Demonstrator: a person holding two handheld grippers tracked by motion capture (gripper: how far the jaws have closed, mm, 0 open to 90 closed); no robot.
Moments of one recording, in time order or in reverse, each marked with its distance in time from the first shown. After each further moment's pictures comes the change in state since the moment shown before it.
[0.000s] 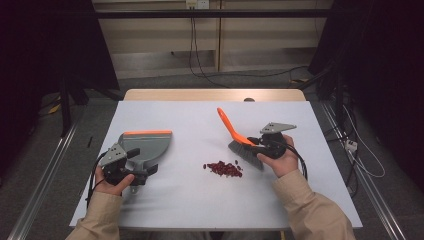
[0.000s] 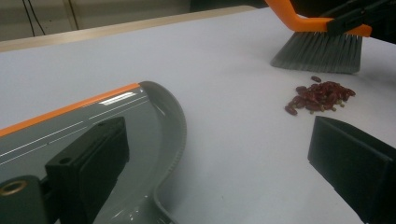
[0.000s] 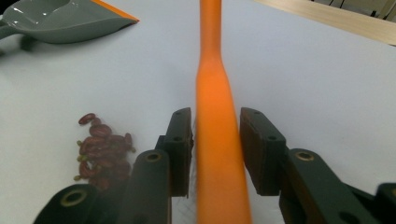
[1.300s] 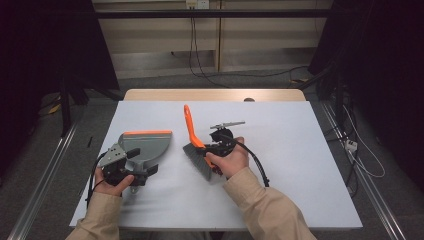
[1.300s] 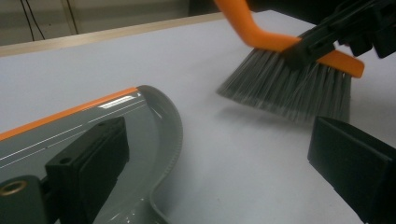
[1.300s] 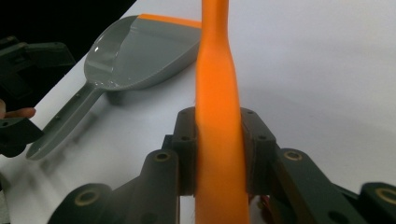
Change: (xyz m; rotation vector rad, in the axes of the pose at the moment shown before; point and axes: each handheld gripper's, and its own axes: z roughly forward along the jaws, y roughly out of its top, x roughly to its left) left arm -0.002 0.001 -0.002 -0.012 -0.001 0.003; right arm 0.106 0.055 0.075 0.118 0.116 0.311
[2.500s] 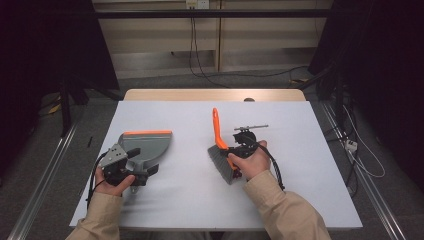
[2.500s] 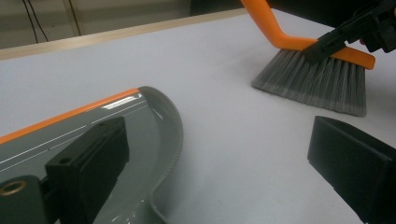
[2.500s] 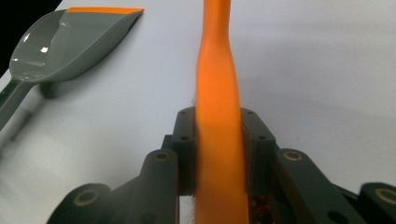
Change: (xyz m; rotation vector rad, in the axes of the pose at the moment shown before) left arm -0.002 0.001 0.001 -0.001 0.008 0.009; right arm -0.048 -0.019 -0.034 0.028 -0.145 0.117
